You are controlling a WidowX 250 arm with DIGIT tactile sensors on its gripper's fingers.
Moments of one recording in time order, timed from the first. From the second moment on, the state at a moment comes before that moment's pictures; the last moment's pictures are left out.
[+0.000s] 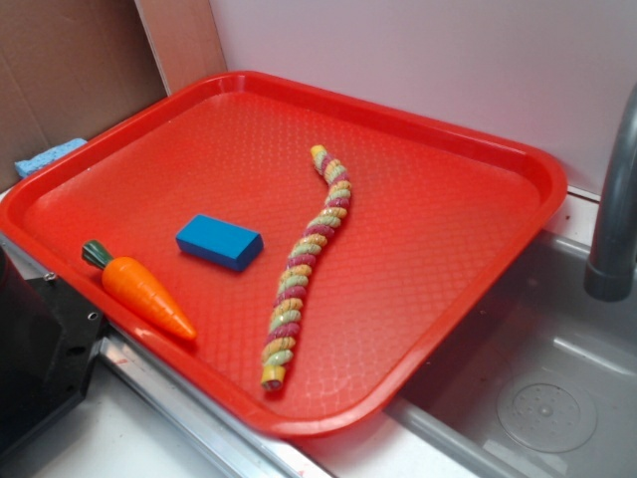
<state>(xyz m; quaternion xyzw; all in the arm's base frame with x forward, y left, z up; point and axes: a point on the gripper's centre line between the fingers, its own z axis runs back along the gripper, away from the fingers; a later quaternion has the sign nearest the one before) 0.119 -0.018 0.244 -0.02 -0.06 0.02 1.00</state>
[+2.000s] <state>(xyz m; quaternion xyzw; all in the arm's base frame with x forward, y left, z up) 0.241 -0.058 0.064 0.02 -0.07 0.31 0.95</state>
